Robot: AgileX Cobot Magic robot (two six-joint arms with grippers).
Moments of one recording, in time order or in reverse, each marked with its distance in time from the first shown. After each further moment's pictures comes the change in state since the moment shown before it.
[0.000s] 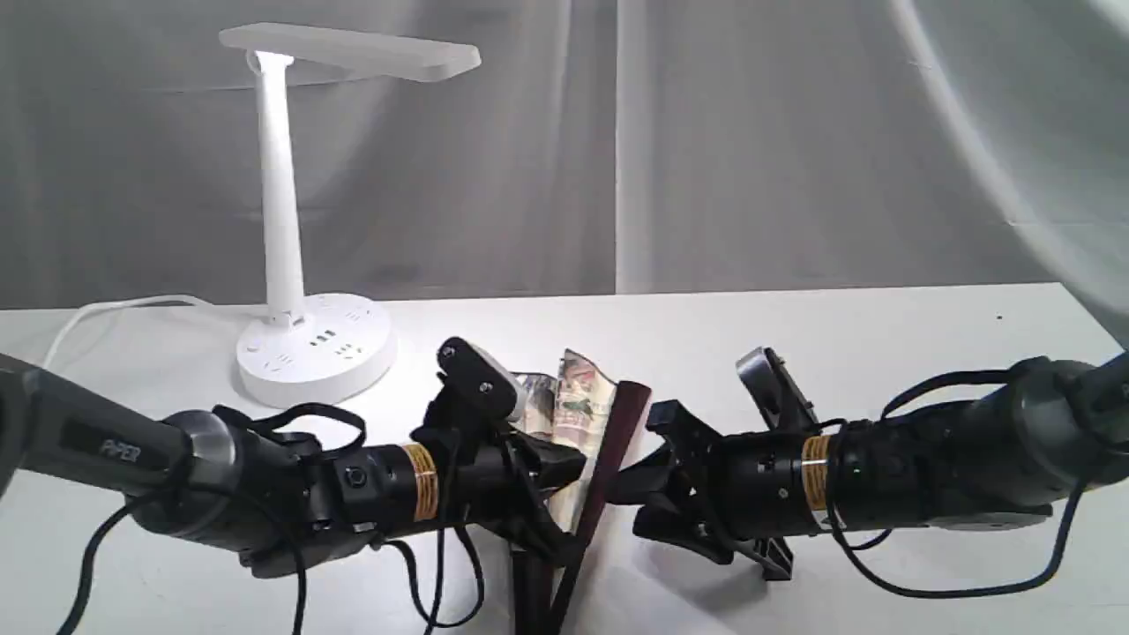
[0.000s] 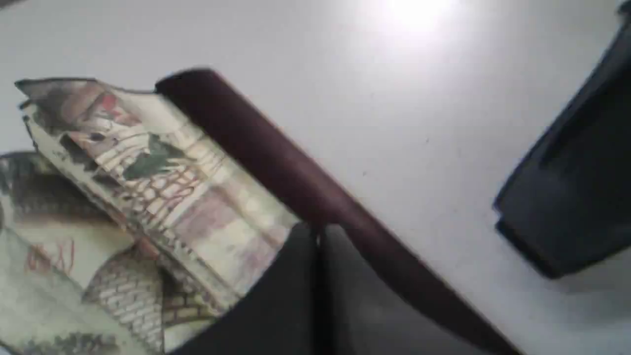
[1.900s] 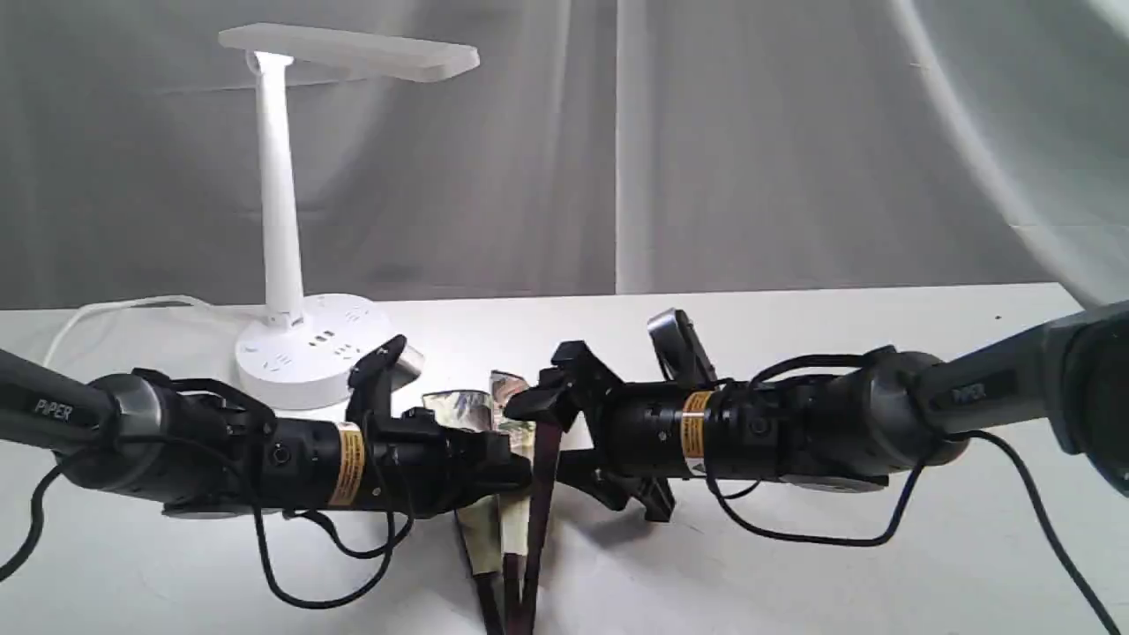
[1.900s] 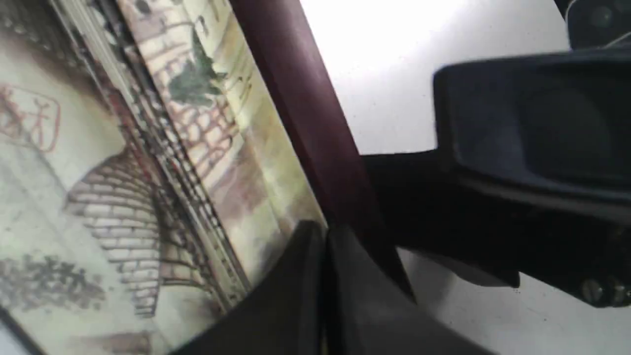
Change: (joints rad) left arm 0.165 0.028 -0.071 0.520 -0.074 -1.139; right arm 0.141 0.166 -0.305 0.184 0.051 0.068
